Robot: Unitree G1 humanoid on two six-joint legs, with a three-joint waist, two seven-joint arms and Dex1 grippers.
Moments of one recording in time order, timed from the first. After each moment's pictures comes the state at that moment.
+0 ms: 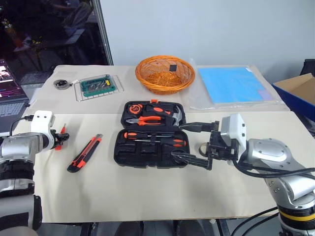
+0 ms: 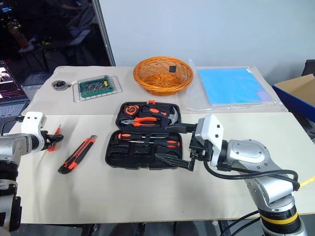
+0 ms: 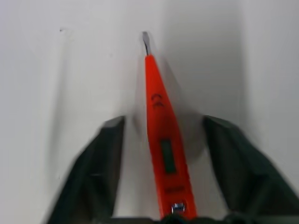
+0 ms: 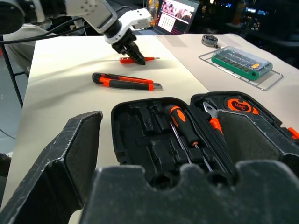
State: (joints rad) left arm -0.63 0.86 0.13 0.61 -0.22 0.78 -0.48; right arm -0.29 -0.66 -0.05 -0.65 0.57 0.57 0.89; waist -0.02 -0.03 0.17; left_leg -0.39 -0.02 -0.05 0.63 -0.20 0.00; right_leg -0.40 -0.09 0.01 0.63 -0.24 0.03
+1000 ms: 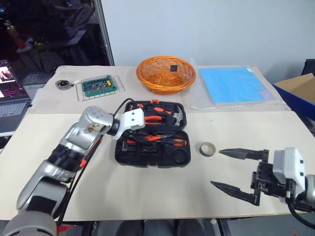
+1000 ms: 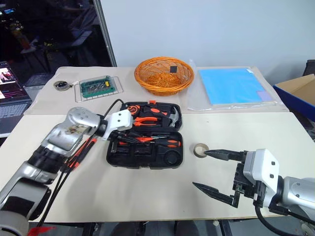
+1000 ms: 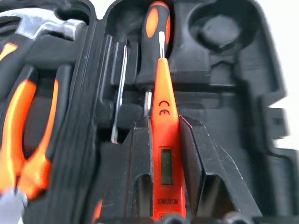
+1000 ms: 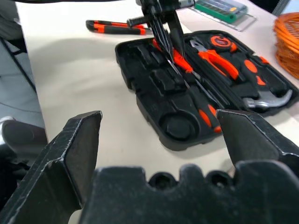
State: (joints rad) left arm -0.85 0.65 -0.45 0.26 -0.07 0.31 -1.27; right arm 0.35 -0.80 -0.58 -0.87 0.69 0.46 1.01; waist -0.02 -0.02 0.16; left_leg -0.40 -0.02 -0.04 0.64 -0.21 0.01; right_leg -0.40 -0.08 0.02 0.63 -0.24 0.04
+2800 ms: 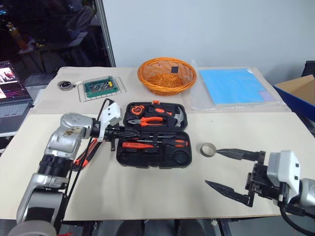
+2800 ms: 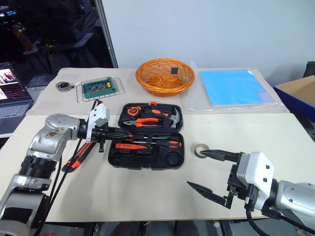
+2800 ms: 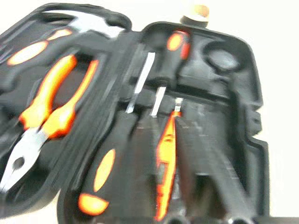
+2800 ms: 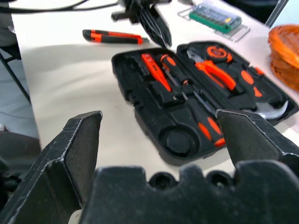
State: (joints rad) left arm -0.56 0.61 -0.09 0.17 -0.23 0.42 -1.23; right arm 0.31 -0.80 -0.48 -0.87 0.68 0.44 0.92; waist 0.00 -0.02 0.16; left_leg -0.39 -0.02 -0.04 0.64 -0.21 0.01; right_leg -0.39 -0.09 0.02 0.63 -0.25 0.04
